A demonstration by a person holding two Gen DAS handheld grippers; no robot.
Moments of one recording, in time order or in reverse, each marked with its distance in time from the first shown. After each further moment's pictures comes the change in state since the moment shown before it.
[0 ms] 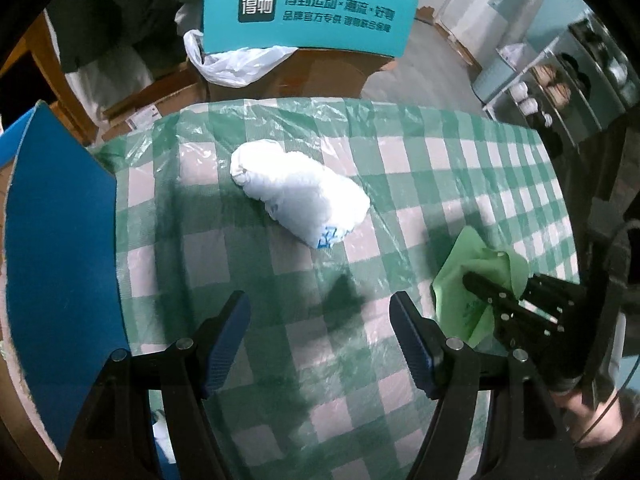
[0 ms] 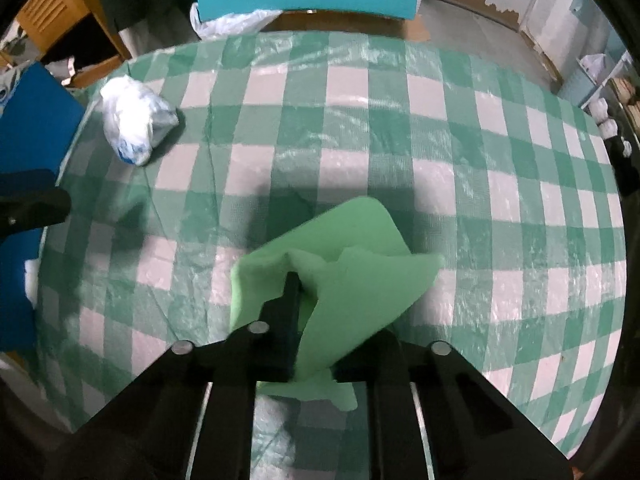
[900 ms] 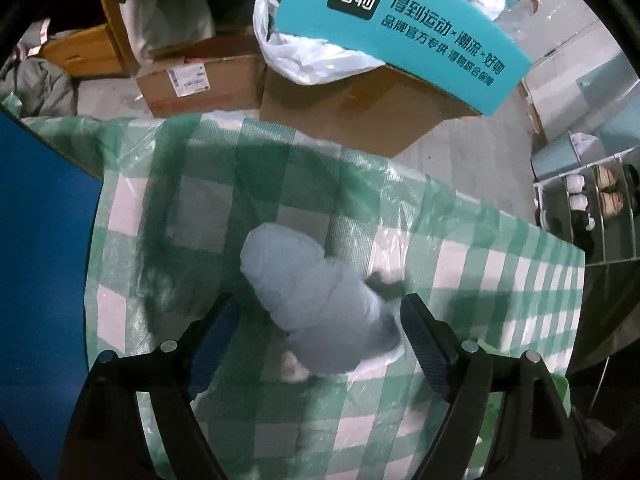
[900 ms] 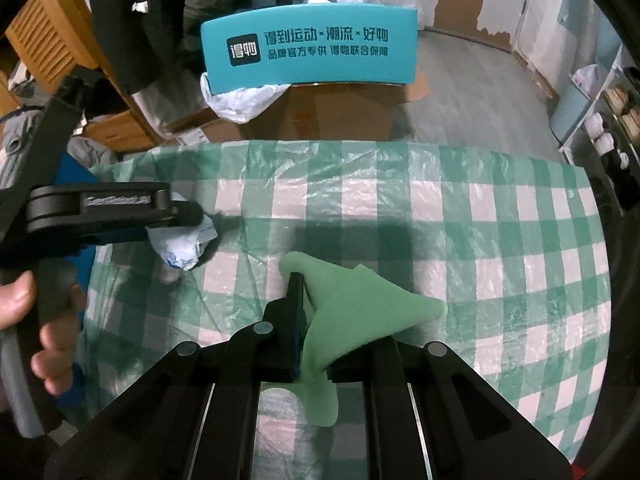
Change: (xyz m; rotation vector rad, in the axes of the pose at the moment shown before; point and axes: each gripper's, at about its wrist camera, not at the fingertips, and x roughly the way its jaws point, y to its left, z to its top) left arm 0.047 0.022 0.064 -0.348 0.025 0.051; right arm -0.044 0.007 0.048 0.047 -0.120 0.035
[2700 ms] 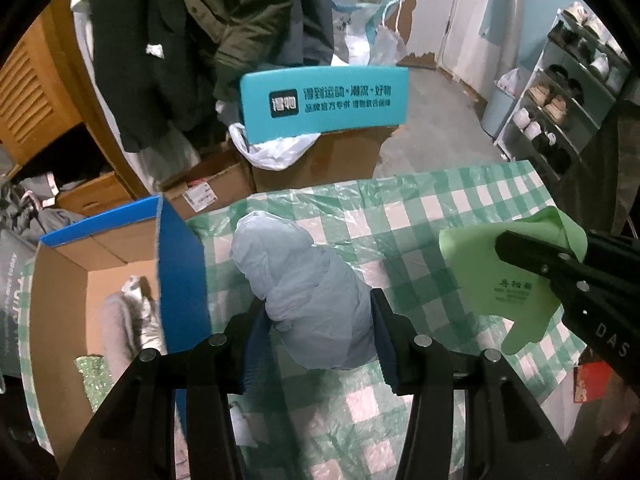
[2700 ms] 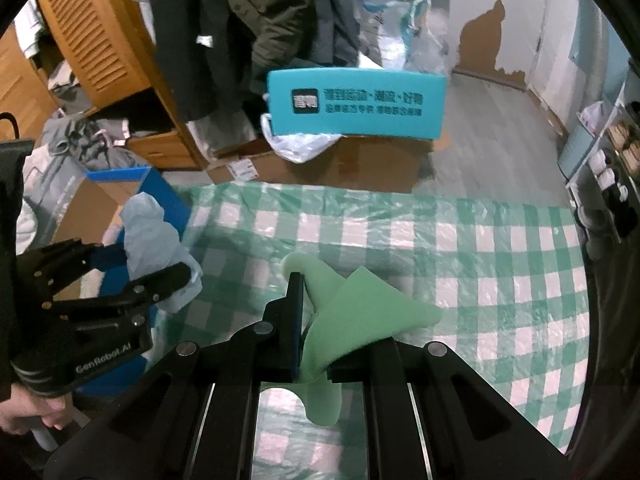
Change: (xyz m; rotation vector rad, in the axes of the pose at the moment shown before) left arm -0.144 0.003 -0.094 0.435 -0.305 0.073; right arm -0.087 0.062 0.000 -0.075 -0.116 0.064
